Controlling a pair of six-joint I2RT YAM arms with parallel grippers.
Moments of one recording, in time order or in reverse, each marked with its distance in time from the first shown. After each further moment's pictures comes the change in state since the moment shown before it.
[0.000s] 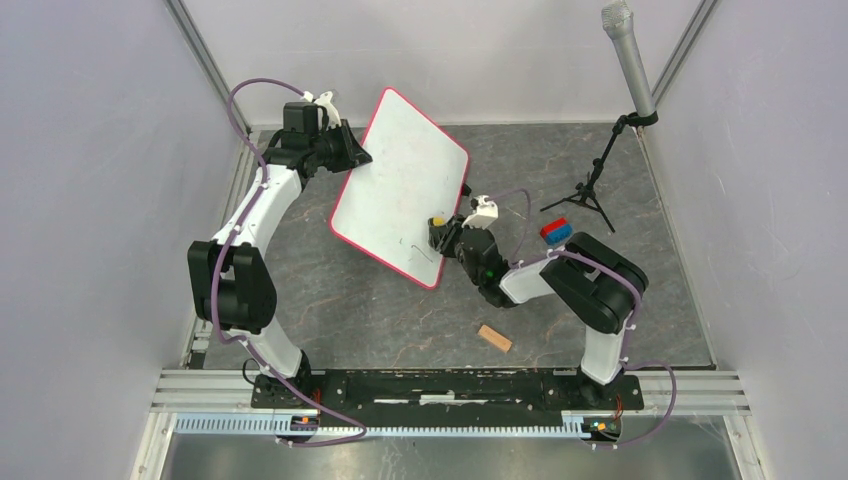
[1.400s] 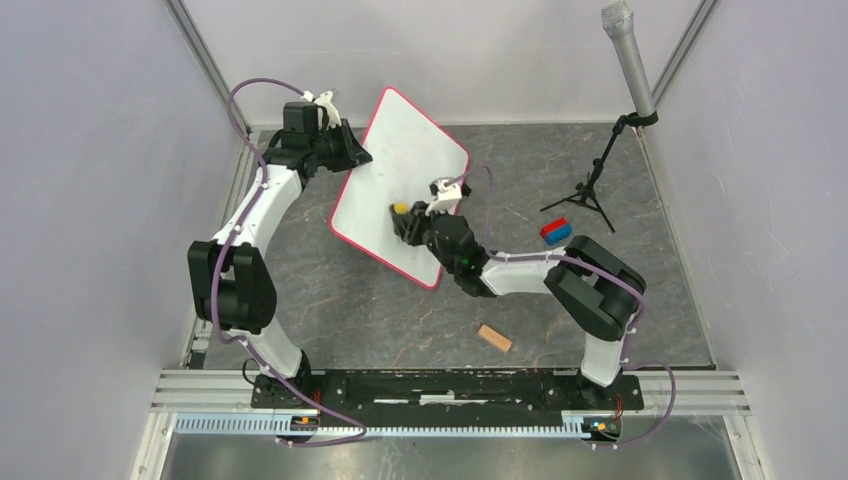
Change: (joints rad) left arm -0.001 -0.001 -0.001 0.012 0.004 0.000; right arm 0.110 -0.040 0.173 -0.125 -0.005 -0.195
